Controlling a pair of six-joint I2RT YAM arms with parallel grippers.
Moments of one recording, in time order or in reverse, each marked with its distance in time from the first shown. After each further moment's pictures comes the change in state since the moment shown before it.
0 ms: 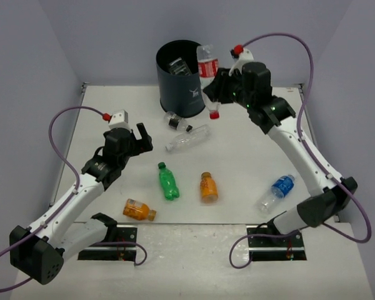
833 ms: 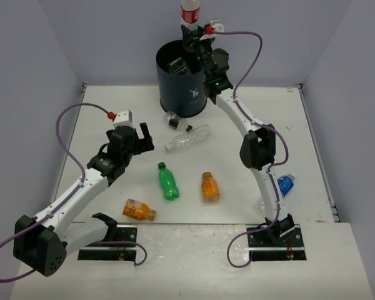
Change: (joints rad) left arm 0.001 0.074 0.001 0.032 -0.025 0.035; right arm -0.021 0.912 0.729 0.990 0.119 -0.256
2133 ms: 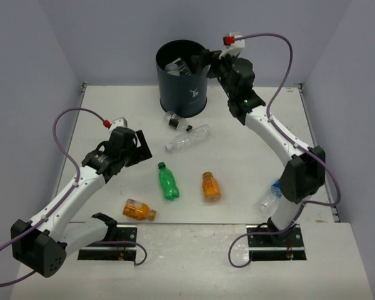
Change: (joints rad) left arm 0.005 -0.005 0.106 -0.385 0.071 -0.215; right arm -0.004 -0.628 -0.710 -0.279 -0.013 0.081
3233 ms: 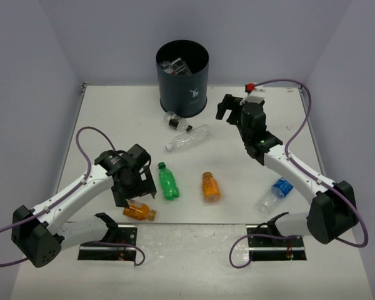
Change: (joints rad) left arm -0.218 0.057 0.062 -0.616 0.259 -0.323; right arm 0.000 -0.480 -0.739 -0.106 0.287 0.187
